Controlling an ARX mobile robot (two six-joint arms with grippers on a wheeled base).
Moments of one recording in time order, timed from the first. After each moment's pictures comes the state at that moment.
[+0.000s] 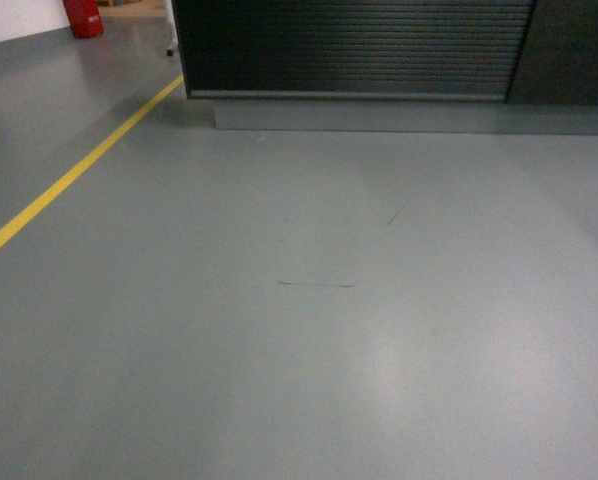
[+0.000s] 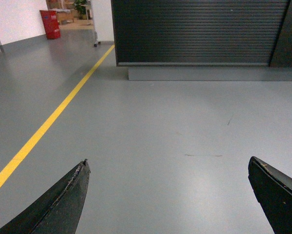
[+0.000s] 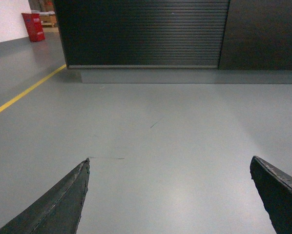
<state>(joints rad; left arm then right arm) 0.00 0.01 0.01 0.00 0.00 -0.01 0.00 0.00 0.01 0.00 0.00 0.00</state>
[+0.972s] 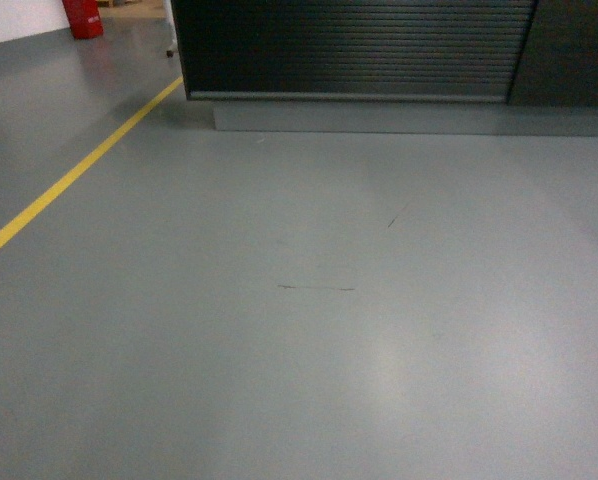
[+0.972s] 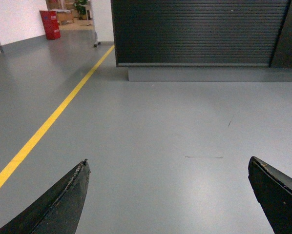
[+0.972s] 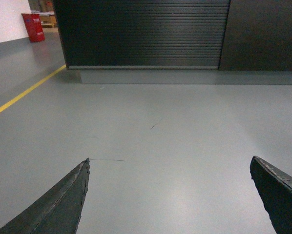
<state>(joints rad) 0.00 0.01 0.01 0.00 0.00 -0.01 0.00 0.00 0.01 0.00 0.00 0.00</state>
